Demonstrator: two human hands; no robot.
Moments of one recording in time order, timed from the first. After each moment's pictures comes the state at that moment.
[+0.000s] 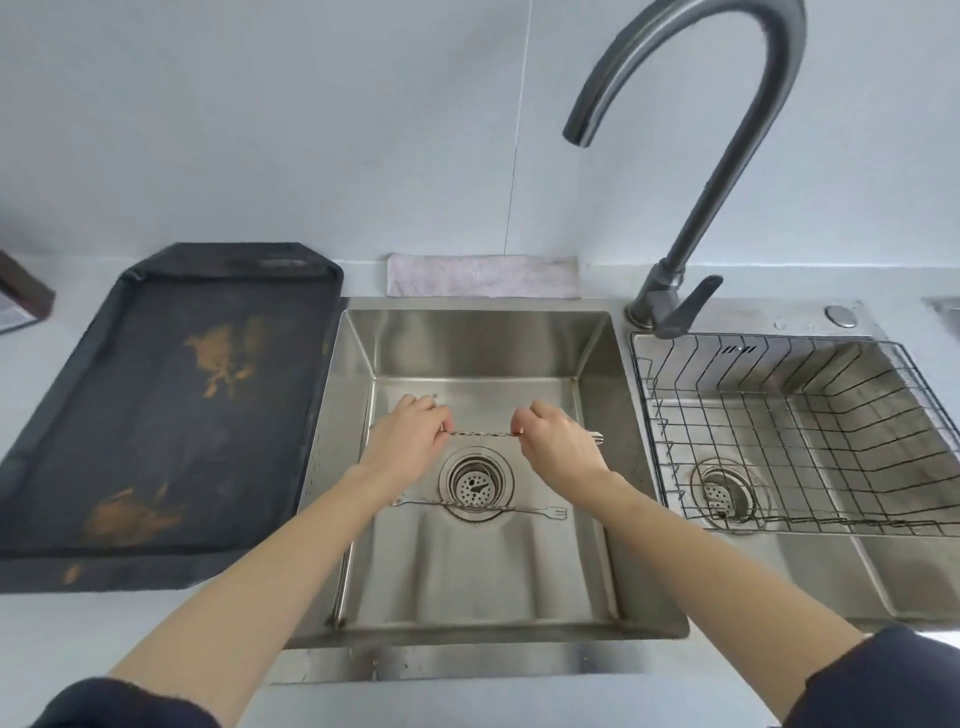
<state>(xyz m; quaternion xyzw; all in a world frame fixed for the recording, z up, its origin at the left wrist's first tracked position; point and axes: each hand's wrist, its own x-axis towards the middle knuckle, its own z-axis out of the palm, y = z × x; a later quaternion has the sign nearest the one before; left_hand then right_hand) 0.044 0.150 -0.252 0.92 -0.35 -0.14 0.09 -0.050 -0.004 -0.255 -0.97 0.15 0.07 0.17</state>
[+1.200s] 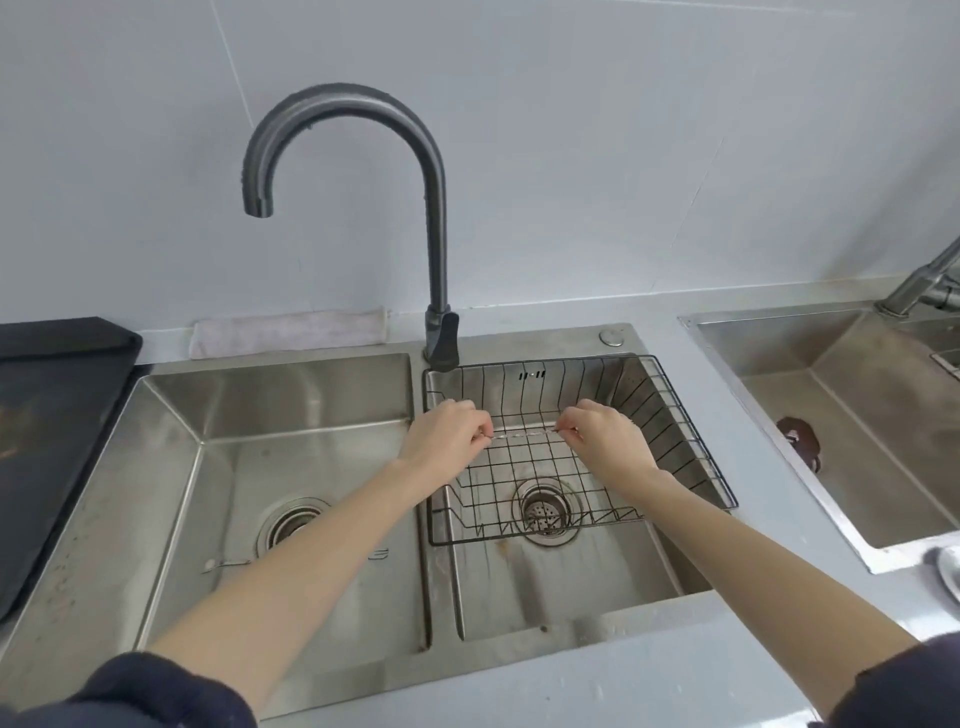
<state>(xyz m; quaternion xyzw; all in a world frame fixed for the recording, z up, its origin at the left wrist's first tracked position) -0.097 -0.091 -0.199 0.86 -0.47 -0.10 0.14 -0.221 -0.238 -0.193 -0.96 0.26 -0.01 0.13</state>
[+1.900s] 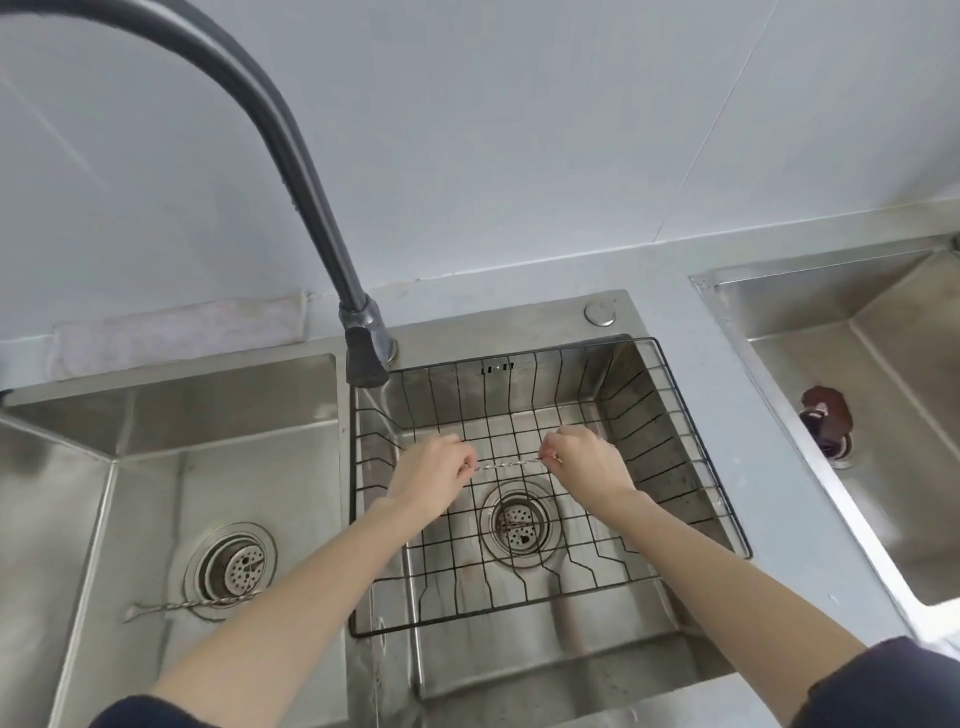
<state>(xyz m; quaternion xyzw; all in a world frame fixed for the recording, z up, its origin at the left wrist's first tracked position) -0.076 -0.176 -0.285 0.86 -0.45 -0.21 0.09 -0.191 -0.326 -0.288 -0.93 0.27 0.14 0.18</state>
